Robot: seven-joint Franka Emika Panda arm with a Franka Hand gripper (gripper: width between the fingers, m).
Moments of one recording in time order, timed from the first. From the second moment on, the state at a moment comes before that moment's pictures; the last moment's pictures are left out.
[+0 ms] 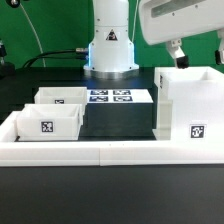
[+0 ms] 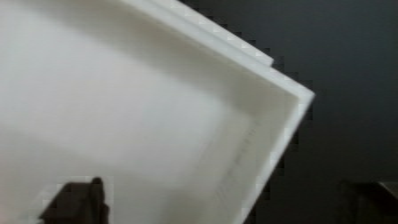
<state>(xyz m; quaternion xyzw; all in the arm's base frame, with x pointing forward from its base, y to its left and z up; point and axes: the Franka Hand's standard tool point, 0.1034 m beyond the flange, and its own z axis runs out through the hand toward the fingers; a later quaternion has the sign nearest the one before) 0.617 0.095 0.137 -0.90 0.41 -0.03 0.13</state>
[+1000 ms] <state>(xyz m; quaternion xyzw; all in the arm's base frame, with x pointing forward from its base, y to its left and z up) 0.599 0.037 0.132 -0.99 0.09 -0.05 0.08</state>
